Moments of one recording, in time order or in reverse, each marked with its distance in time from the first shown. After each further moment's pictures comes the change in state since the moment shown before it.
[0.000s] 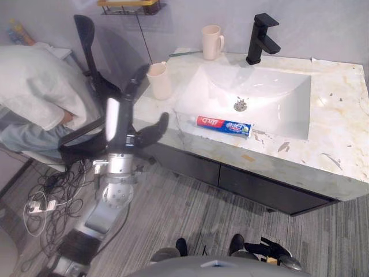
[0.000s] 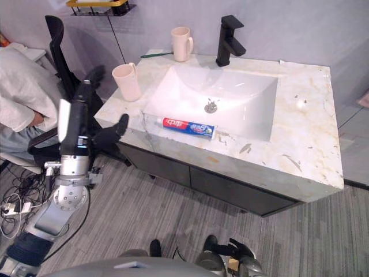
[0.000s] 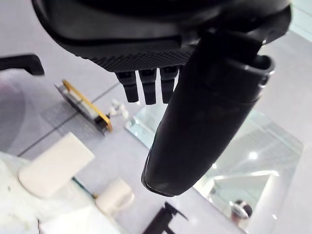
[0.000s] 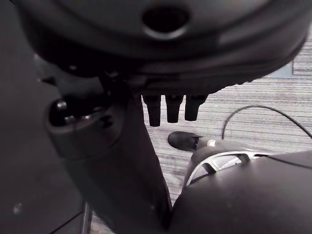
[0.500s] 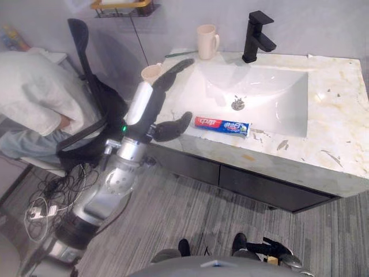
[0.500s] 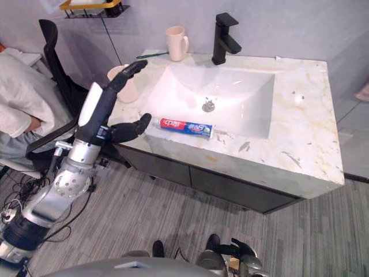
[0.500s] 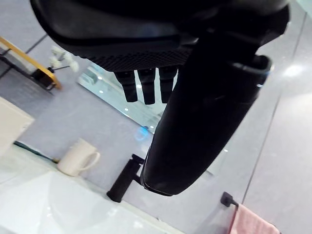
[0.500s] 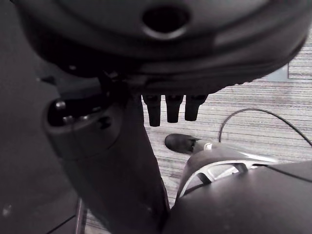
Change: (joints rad) left arm -0.182 0.089 -0.079 -0.083 0.015 0.089 -0.152; right arm -0.023 -0.006 0.010 0.035 -0.039 -0.003 -0.016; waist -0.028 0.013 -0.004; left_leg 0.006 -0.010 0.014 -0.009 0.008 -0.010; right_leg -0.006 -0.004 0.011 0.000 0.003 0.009
